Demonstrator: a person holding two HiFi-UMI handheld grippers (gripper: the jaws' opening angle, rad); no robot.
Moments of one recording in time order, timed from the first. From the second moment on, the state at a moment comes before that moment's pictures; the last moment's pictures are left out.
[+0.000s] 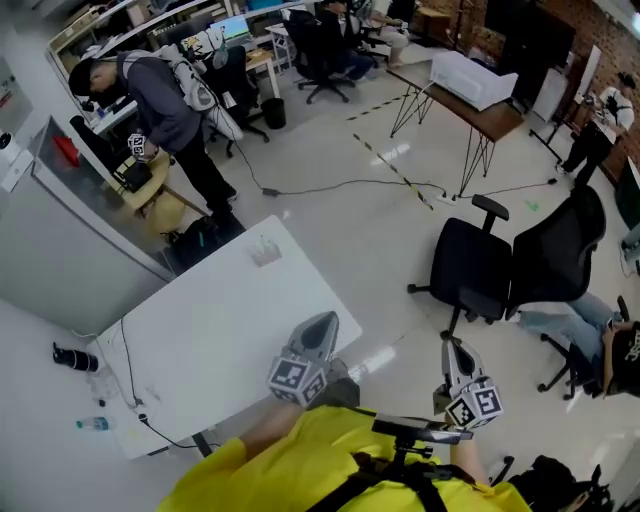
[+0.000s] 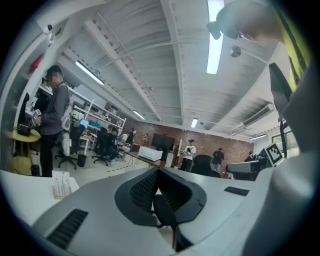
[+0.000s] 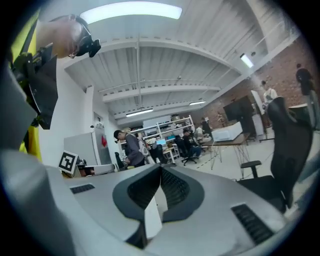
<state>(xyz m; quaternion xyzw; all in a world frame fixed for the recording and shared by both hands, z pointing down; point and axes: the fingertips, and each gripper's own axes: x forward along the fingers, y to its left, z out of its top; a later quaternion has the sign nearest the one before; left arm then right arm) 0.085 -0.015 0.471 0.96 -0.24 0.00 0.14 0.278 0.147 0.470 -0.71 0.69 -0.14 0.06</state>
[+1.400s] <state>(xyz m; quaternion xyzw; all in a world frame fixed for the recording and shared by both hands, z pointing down) -0.071 -0.392 0.730 0.96 -0.20 0.18 0.12 0.058 -0.217 0.630 -0.31 0.92 -0.23 -0.09</state>
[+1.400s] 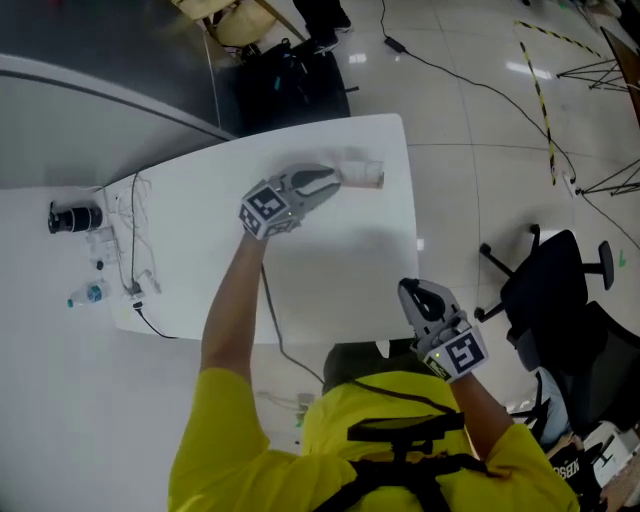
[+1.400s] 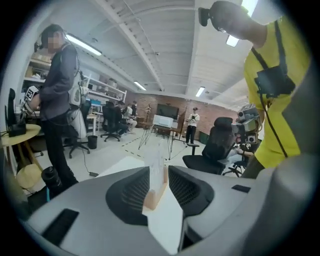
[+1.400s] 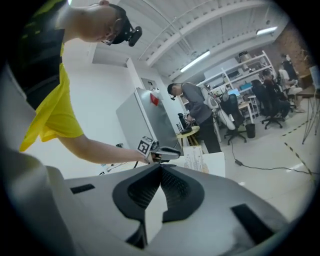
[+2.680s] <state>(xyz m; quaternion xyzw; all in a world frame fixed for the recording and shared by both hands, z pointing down) -0.070 -0.421 0.544 0.98 -0.12 0.14 0.01 0.024 -0.229 0.614 -0.29 0.92 -0.23 -0.11</state>
